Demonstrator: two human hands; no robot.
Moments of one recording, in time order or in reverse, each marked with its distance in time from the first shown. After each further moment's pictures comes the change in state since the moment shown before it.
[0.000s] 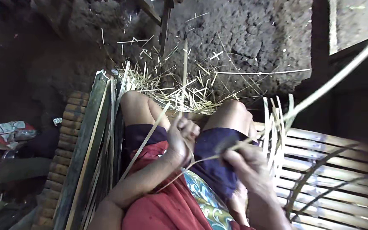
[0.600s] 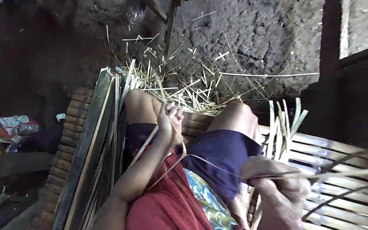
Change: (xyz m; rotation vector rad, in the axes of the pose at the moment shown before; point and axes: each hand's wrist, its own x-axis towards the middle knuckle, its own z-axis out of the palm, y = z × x) left_hand 0.043 0.020 -0.011 0.046 0.146 0.156; right_hand -0.011 -0.015 -0.012 -0.043 -0.003 -0.145
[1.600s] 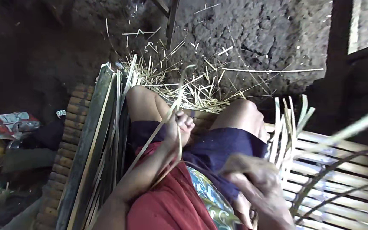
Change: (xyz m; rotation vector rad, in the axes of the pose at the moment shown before) left_hand -0.003 -0.016 -0.030 -0.083 -0.166 -0.210; right_hand 0.009 -0.001 0.028 -0.122 -0.150 0.039
